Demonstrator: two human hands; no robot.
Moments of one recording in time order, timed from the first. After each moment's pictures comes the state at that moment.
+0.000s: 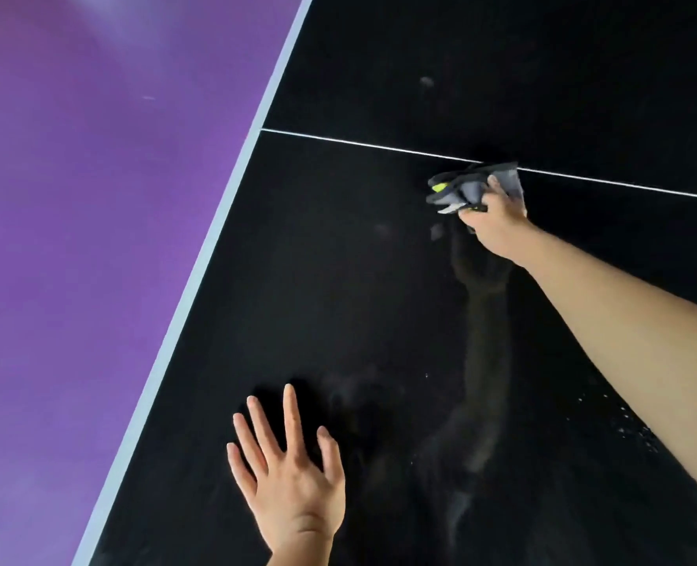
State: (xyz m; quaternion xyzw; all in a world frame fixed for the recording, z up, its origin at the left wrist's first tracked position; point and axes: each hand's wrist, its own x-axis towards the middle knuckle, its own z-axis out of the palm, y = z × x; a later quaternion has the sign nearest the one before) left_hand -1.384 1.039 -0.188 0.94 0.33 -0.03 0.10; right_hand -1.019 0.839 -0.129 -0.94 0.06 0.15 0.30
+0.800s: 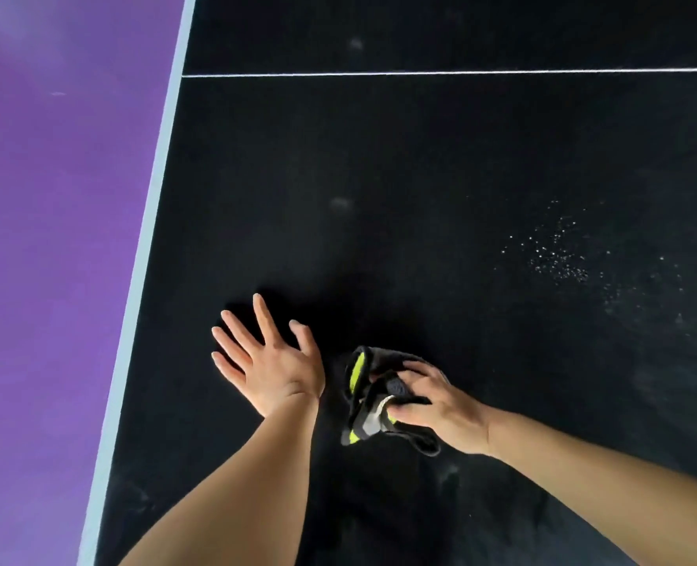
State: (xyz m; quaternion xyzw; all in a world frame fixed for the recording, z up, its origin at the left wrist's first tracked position) left_hand -1.382 1.039 -0.168 0.93 0.33 -0.11 0.12; right_hand -1.405 0.828 -0.112 -0.76 -0.03 0.45 0.47
